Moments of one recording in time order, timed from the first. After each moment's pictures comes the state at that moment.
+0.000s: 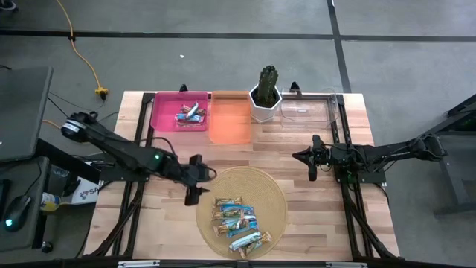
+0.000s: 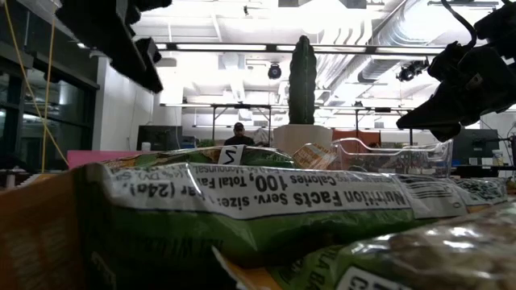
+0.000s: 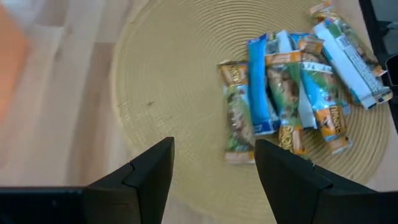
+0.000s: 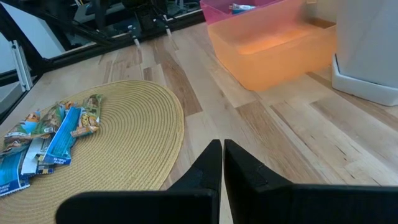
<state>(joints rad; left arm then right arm) -0.37 1.26 0.83 -0.41 -0.17 -0.35 0.06 0.39 0.01 0.07 0.23 0.33</state>
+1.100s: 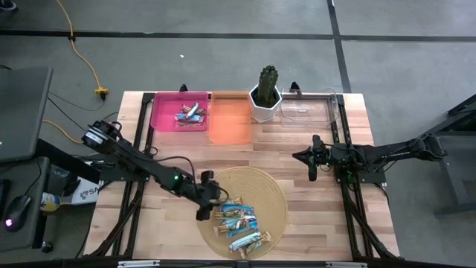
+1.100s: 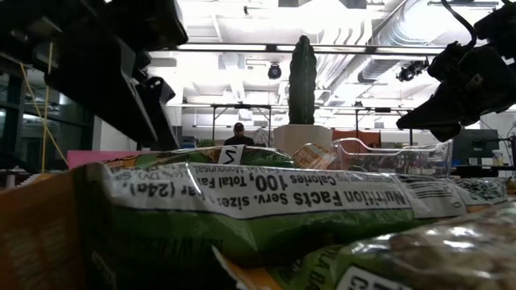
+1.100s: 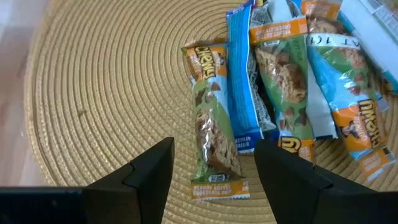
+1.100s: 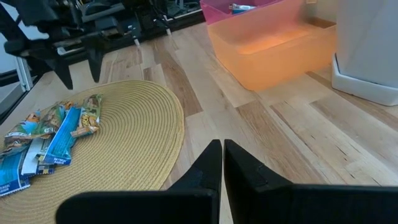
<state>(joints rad) -0.46 1.58 0.83 -0.12 -0.22 -0.37 0.06 0.39 0.01 0.07 0.23 0.34</state>
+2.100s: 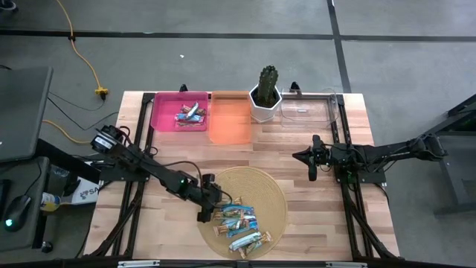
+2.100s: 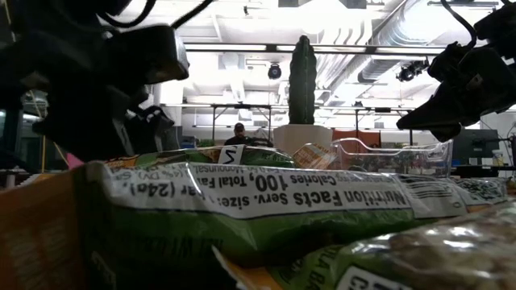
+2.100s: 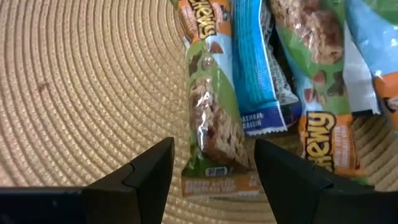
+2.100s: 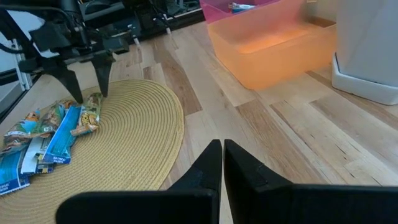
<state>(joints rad) -0.46 1.69 0.83 -0.10 -0.19 -0.37 0.06 0.39 0.01 0.07 0.23 0.34</state>
